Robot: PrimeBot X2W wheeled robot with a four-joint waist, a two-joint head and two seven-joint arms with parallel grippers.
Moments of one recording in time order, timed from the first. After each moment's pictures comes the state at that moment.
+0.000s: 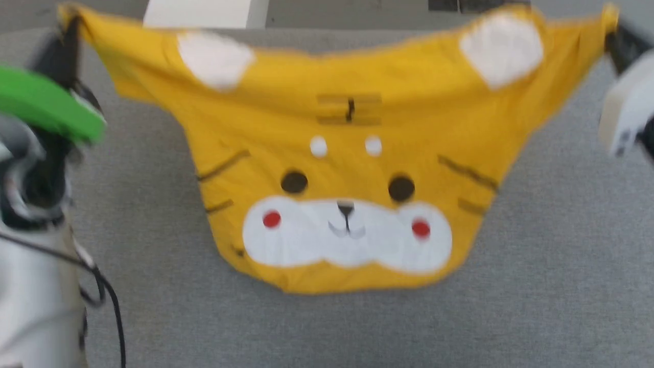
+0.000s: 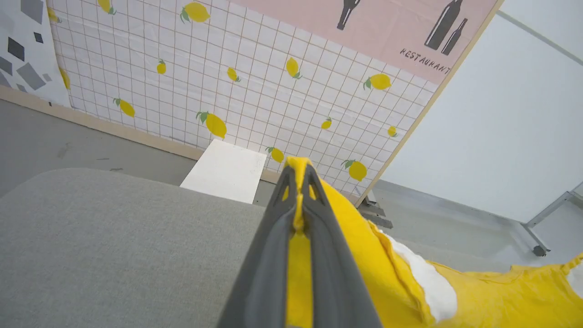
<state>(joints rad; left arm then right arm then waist) -0.60 0.28 0.11 -0.07 -0.61 0.01 0.43 -0.63 -0.34 0.01 -0.11 0.15 0.13 0.69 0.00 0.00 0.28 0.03</state>
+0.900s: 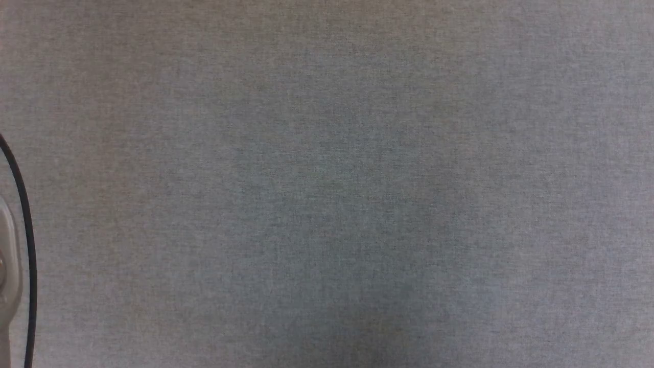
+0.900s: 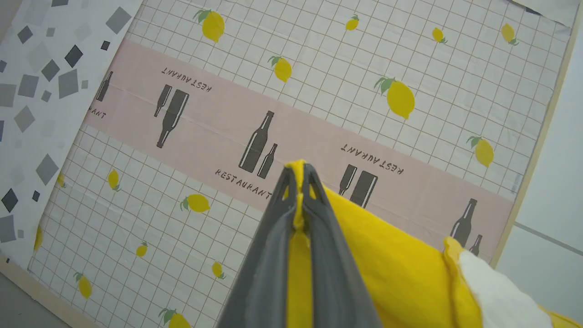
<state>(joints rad) -1.53 0.34 0.18 0.31 -0.54 0.07 -0.01 -1.71 -0.29 0.06 0.41 -0.12 0.13 0.30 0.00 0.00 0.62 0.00</state>
